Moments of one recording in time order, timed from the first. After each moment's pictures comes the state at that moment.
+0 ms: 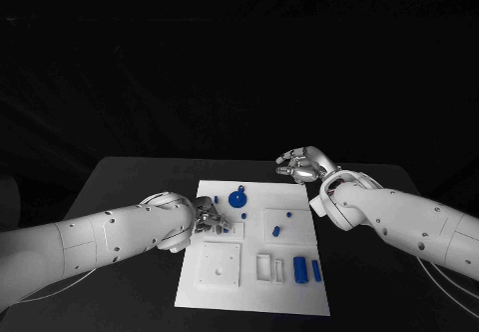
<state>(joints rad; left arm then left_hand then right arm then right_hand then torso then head) 1.29 -0.59 -0.24 1.24 -0.99 -0.11 -0.39 0.76 -0.17 0.61 -0.09 0.05 1.27 -0.04 0.44 0.89 1.40 -0.13 1.13 0.50 1.27 -0.23 1.51 0.50 0.08 0.96 -0.14 1.15 1.16 1.21 -0.64 0.02 1.23 -0.89 -0.52 0.07 0.97 -0.19 0.60 -0.20 0.61 0.86 0.15 0.26 0.46 1.00 0.04 1.09 1.06 1.23 -0.07 1.13 0.94 0.16 1.17 -0.05 0.97 1.31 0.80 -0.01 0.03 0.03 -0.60</state>
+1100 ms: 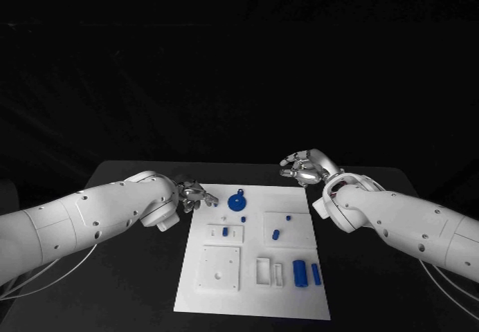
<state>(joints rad) 1.35 -0.65 -0.15 1.19 -0.84 -0.11 -0.37 0.85 -0.21 0.61 -0.05 0.05 1.03 0.04 0.25 0.80 1.30 -0.06 1.03 0.45 1.19 -0.18 1.39 0.44 0.08 0.91 -0.12 1.11 1.16 1.21 -0.64 0.02 1.19 -0.89 -0.52 0.07 0.97 -0.19 0.60 -0.20 0.61 0.86 0.15 0.26 0.46 1.00 0.04 1.09 1.06 1.23 -0.07 1.13 0.94 0.16 1.17 -0.05 0.97 1.31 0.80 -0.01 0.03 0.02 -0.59</state>
